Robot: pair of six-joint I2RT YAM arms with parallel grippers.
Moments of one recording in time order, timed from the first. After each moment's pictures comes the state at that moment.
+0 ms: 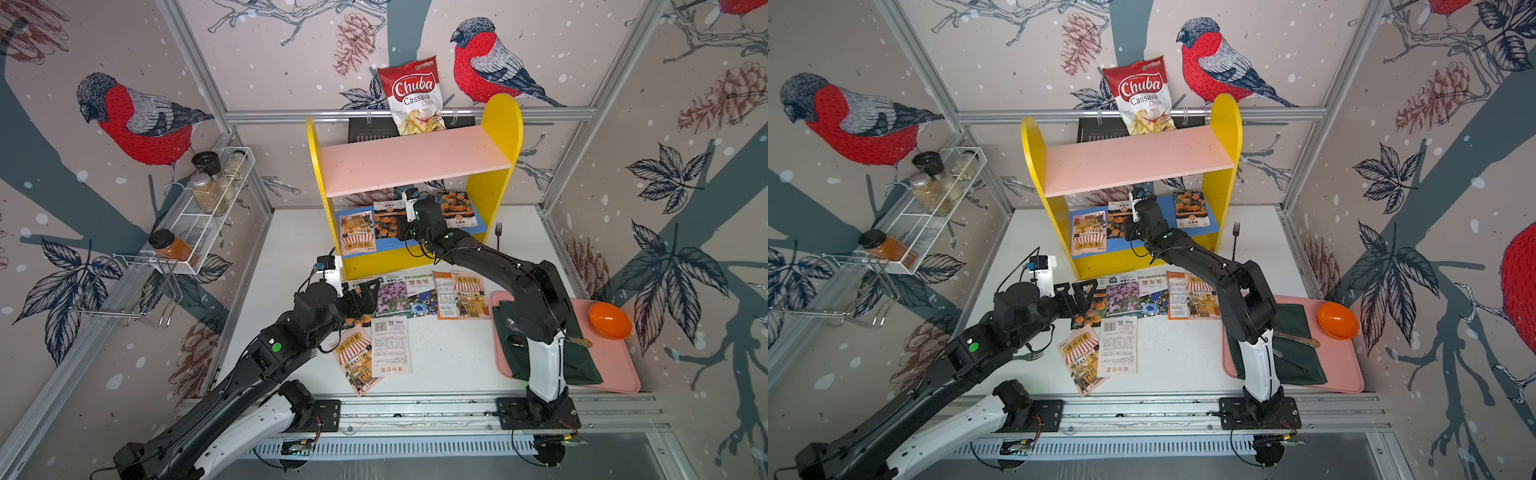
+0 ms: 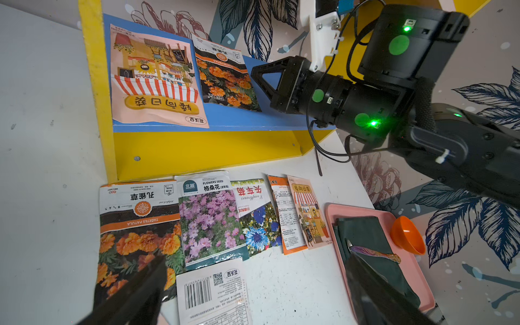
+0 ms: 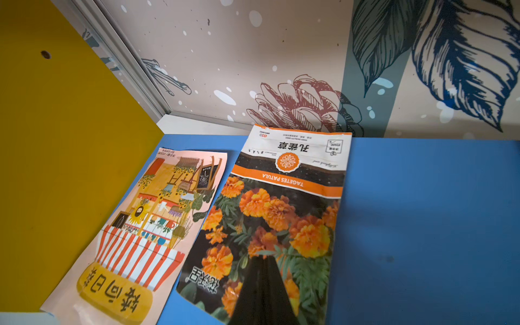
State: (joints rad) left arm -0.73 0.71 0.76 -0.45 -0.19 -0.65; right arm 0.70 2.04 1.67 -0.06 0.04 0.23
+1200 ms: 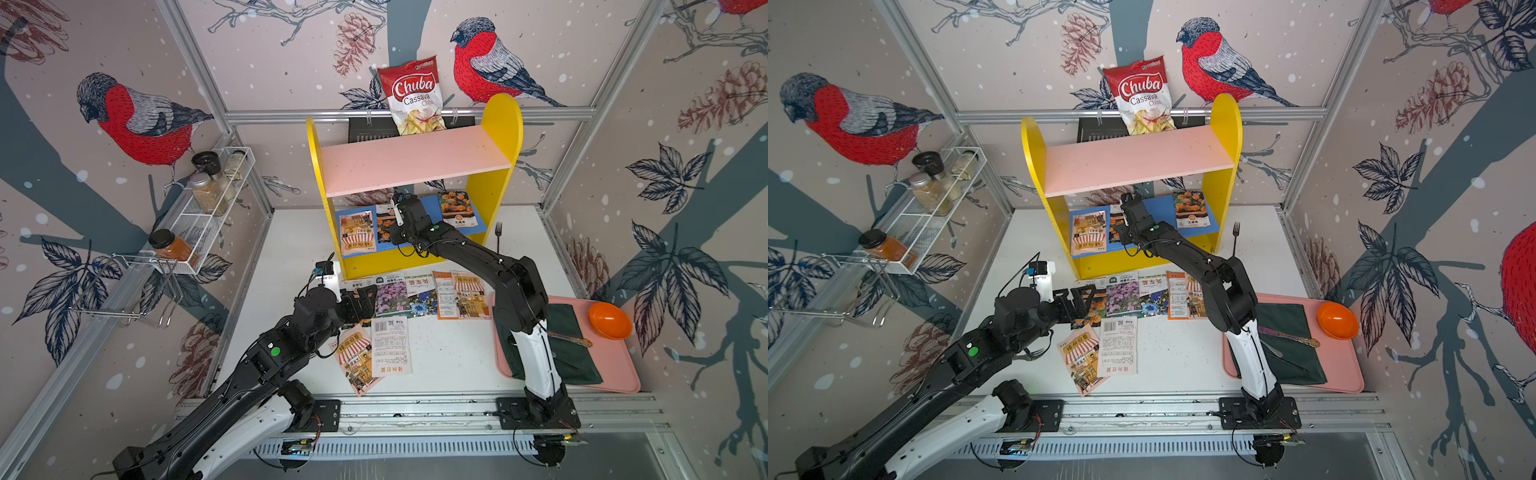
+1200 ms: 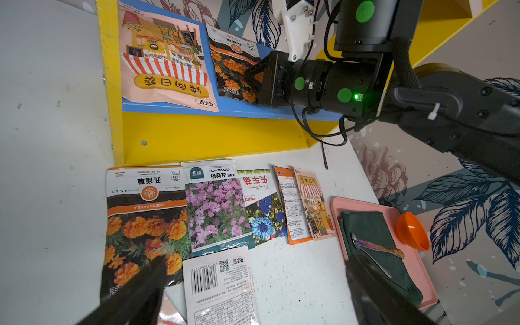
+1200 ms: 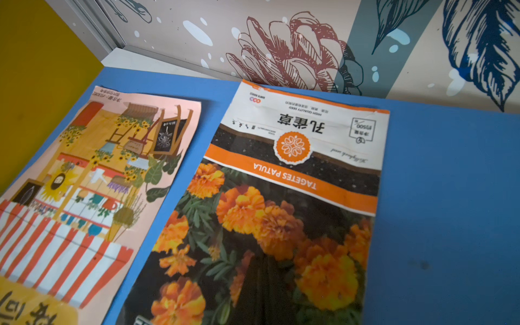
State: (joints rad) left arm -0.73 0.68 0.72 -0.47 -0.18 -0.68; right arm 0.73 2.17 1.87 -0.35 0.13 0.14
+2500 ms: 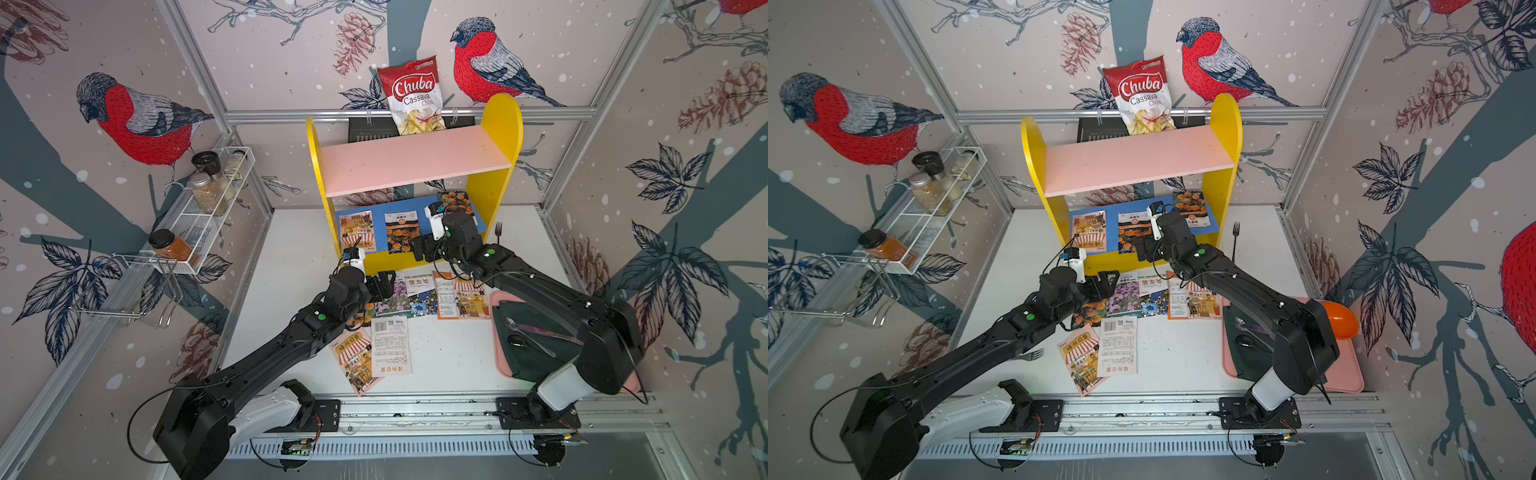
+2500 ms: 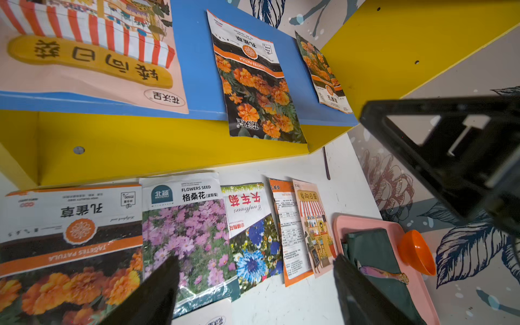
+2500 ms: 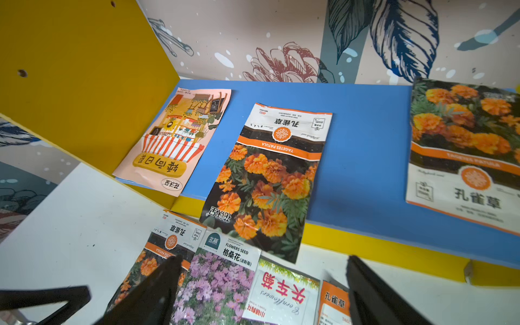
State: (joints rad) left arm -0.64 1.12 0.68 0.00 -0.05 -0.73; right arm 0.71 1.52 1.26 -0.26 0.05 0.20
